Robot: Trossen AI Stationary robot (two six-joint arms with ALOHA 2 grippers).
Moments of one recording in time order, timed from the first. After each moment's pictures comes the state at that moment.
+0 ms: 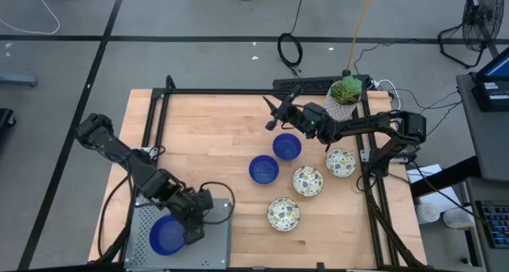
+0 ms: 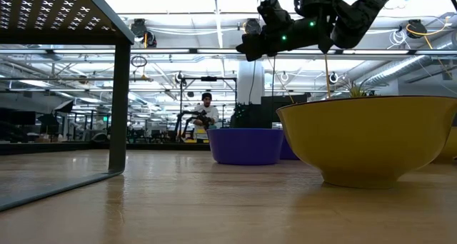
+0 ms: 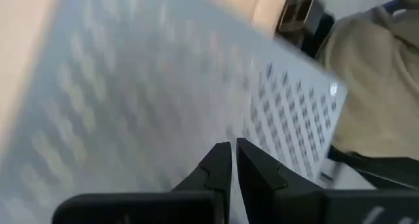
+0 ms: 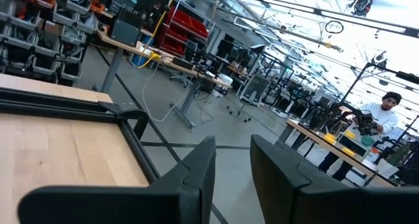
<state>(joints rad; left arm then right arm) -0.63 1.46 1.24 -0.80 0.07 -1.05 -0.26 1.61 0.80 0.94 0.41 -0.51</state>
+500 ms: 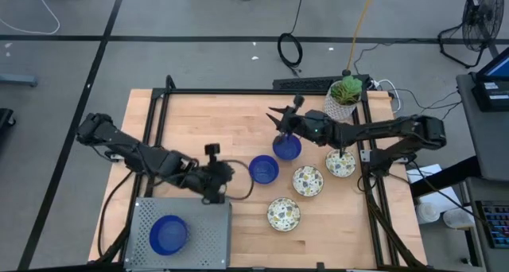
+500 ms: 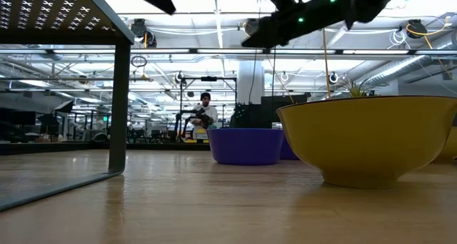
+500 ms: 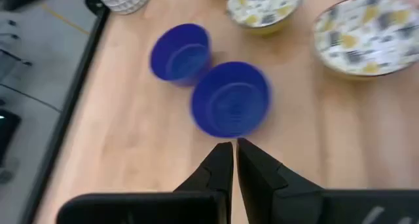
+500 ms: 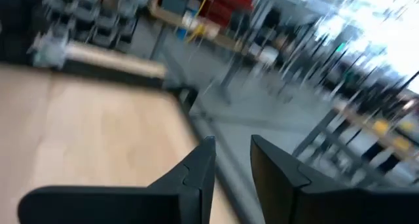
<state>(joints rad) -0.41 1.46 1.24 -0.71 -0.57 -0.19 -0.15 1.40 0.80 0.47 0.41 -0.40</state>
